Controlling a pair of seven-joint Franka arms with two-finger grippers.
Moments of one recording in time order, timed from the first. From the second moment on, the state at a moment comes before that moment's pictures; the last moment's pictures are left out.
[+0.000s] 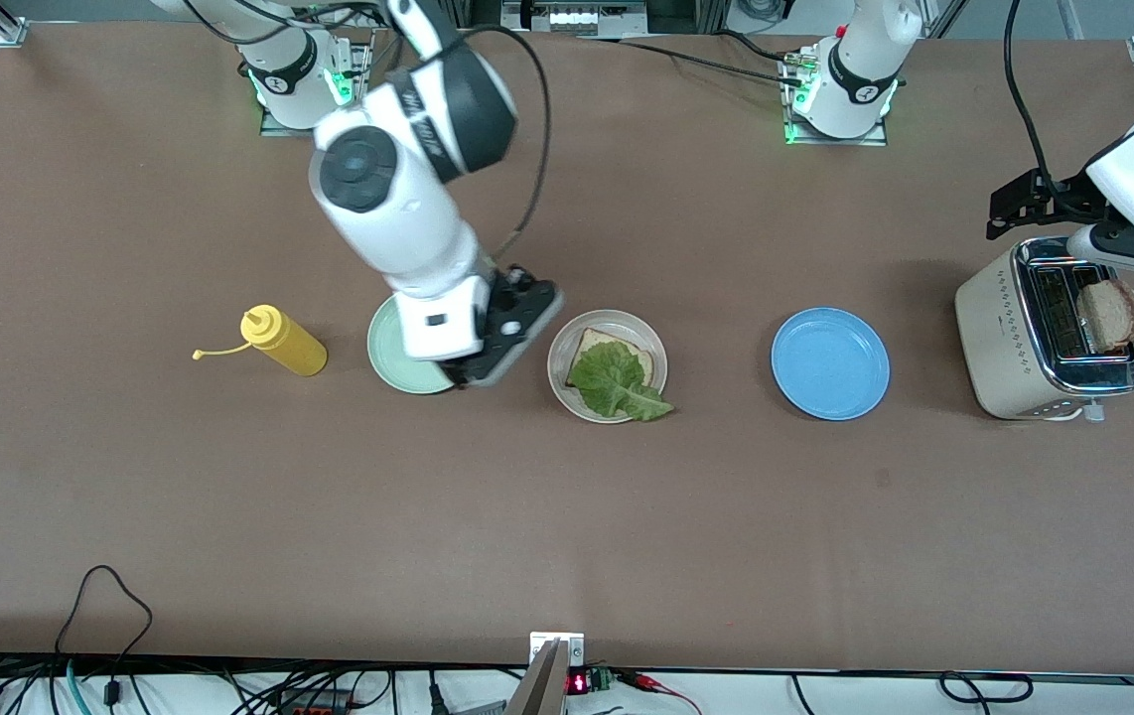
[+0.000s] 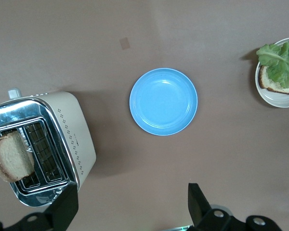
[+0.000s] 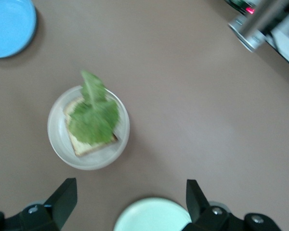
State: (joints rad) left arm -0.08 -0.01 0.06 -1.65 -0.01 1.53 0.16; right arm 0.90 0.57 -0.49 -1.25 0.41 1.93 -0.43
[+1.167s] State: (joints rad) left arm 0.31 0.30 0.09 -1.64 0.11 1.75 0.40; right arm 0.89 0.49 -0.79 -1.27 0.34 1.70 -0.11
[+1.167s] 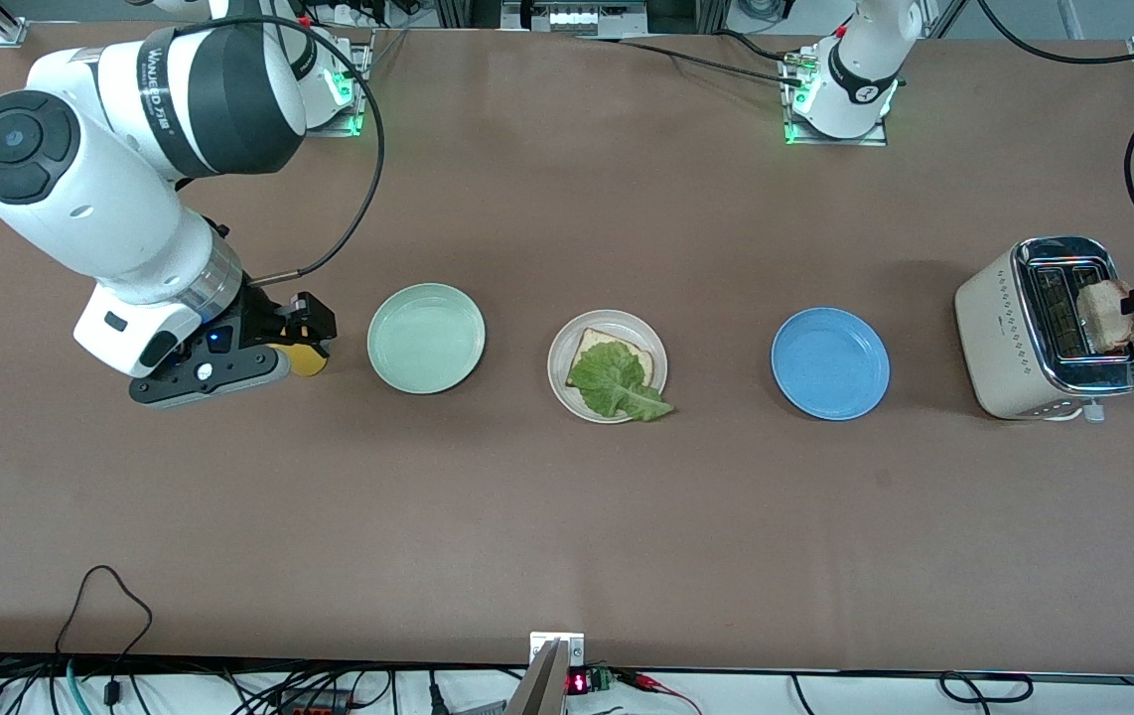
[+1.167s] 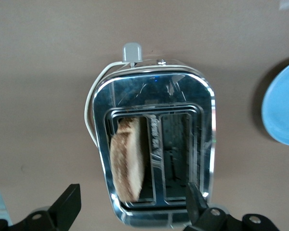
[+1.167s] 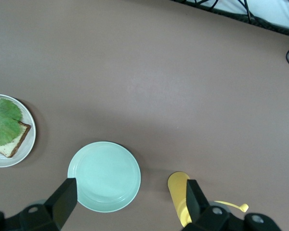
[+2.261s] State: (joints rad) left arm 0.36 0.27 0.08 -1.77 0.11 1.84 0.51; right arm 0.46 0.34 -0.39 -1.30 0.15 1.58 -0.01
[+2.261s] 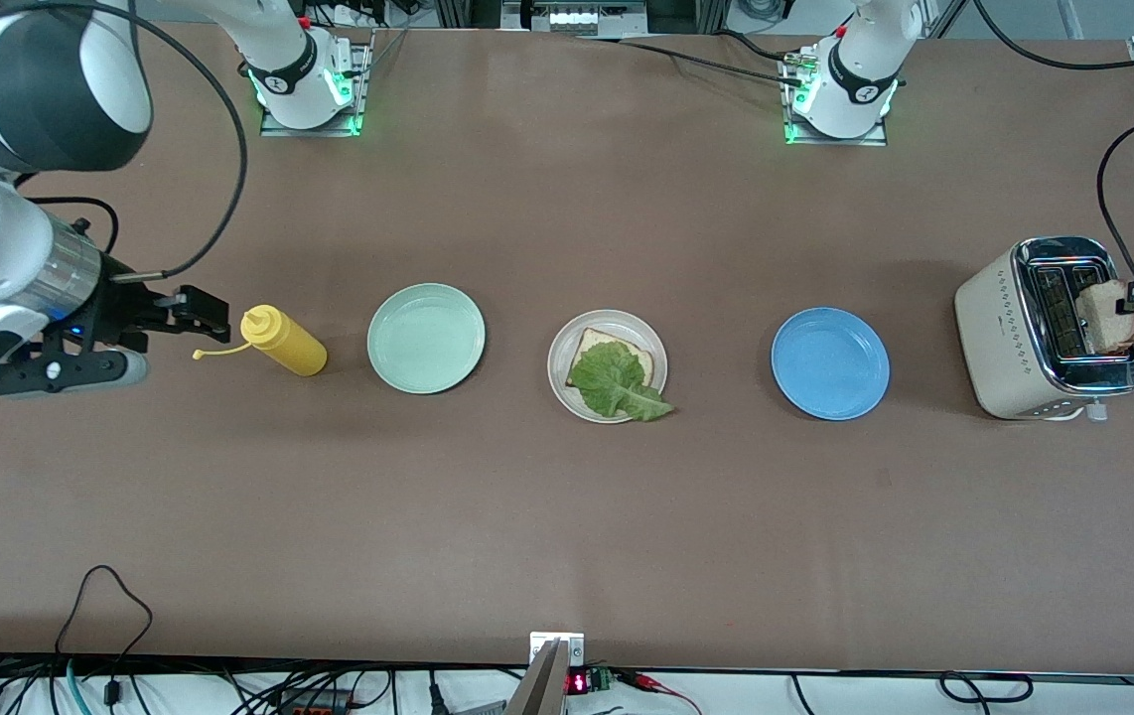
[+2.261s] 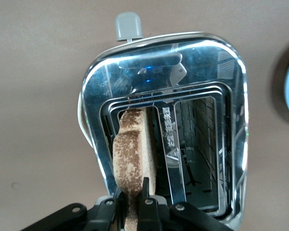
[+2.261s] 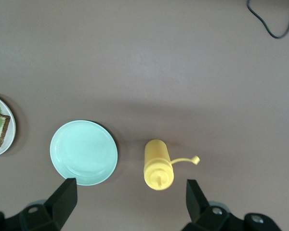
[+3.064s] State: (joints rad) left arm 0.32 0.18 -0.24 -1.48 0.10 1.30 0.51; right arm -0.01 0.00 0.18 -1.66 -0.02 1.68 0.17
